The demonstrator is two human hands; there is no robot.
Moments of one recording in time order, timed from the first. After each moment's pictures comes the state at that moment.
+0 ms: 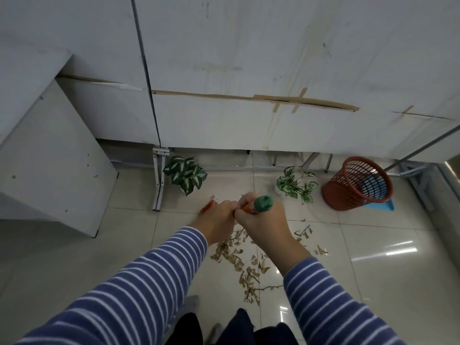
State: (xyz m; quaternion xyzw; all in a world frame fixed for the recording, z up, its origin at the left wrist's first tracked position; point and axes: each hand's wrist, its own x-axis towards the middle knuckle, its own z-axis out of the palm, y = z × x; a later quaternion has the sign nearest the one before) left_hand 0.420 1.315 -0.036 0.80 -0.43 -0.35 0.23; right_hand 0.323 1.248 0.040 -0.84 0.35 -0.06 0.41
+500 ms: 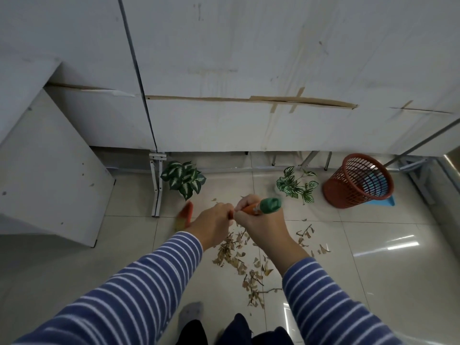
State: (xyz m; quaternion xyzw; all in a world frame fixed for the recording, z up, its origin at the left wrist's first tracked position) left_hand 0.449 1.306 -0.059 0.82 -0.44 -0.32 0.18; right_hand 0.342 1.235 0.032 -0.75 0.39 -0.07 0.53
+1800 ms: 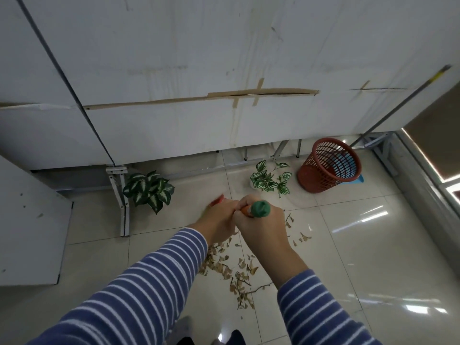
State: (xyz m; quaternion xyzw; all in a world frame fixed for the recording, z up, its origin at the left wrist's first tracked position) left_hand 0.432 1.198 -0.039 0.72 -0.50 -0.42 0.24; right_hand 0.333 1.172 0.036 -0.77 0.50 -0.11 0.39
